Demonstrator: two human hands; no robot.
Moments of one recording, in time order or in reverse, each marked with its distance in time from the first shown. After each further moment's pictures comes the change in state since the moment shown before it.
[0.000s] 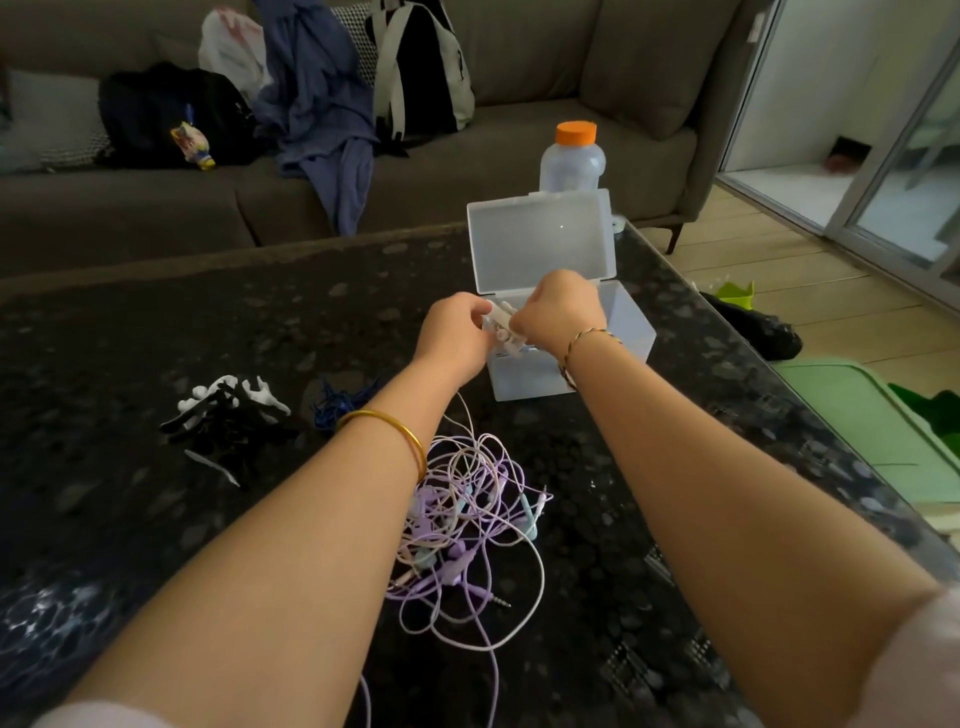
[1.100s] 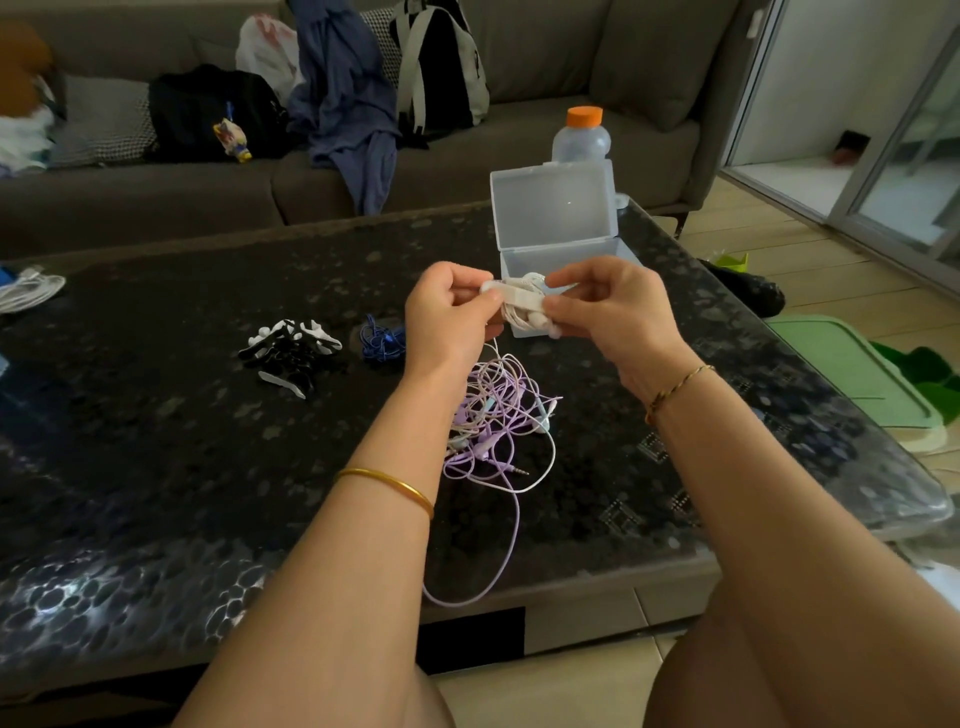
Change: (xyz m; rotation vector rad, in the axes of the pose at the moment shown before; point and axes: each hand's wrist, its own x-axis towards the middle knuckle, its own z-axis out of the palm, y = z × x) left_hand -0.131 0.008 -0.032 -0.574 0.234 0.028; right_hand -0.152 0.018 -0.051 0.630 -0.043 -0.173
